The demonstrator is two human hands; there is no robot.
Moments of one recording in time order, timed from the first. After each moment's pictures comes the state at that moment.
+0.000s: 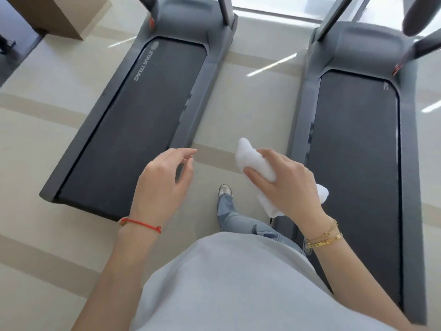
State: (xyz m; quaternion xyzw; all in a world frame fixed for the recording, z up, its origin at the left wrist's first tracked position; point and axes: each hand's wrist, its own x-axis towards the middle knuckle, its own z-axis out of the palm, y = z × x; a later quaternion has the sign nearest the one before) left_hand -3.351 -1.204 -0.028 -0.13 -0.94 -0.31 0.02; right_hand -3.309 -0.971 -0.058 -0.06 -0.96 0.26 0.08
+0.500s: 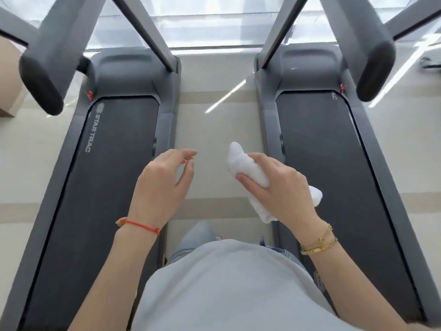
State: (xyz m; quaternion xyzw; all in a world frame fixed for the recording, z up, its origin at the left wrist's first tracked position) left_hand -3.641 -1.094 0.001 -0.29 -0.90 -0.32 -0.01; right_hand -3.531 -0.897 -0.031 -0.19 -0.94 0.23 0.14
